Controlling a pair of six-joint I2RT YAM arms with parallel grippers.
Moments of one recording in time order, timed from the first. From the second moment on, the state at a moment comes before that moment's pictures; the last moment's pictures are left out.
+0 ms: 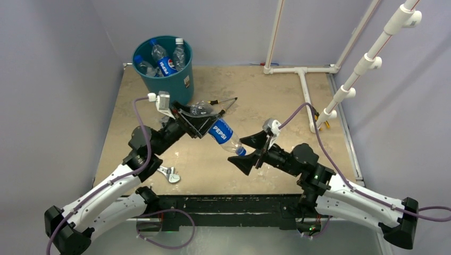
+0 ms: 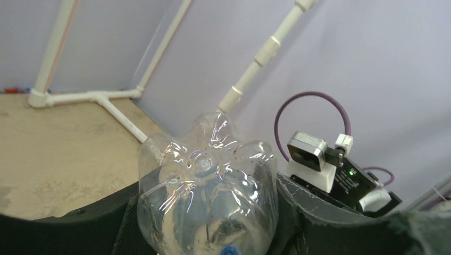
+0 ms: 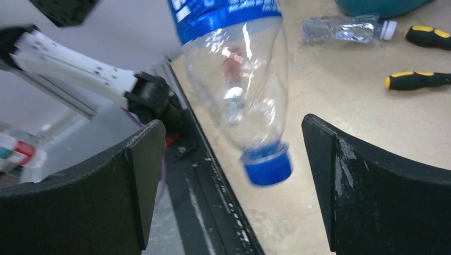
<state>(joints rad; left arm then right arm) -0.70 0.82 0.68 0.47 0.20 -0.71 1.02 0.68 0.52 0.23 -0.07 0.35</state>
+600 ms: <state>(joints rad) -0.70 0.84 0.89 0.46 0.45 0.33 1.02 0.67 0.60 0.46 0.01 0.99</state>
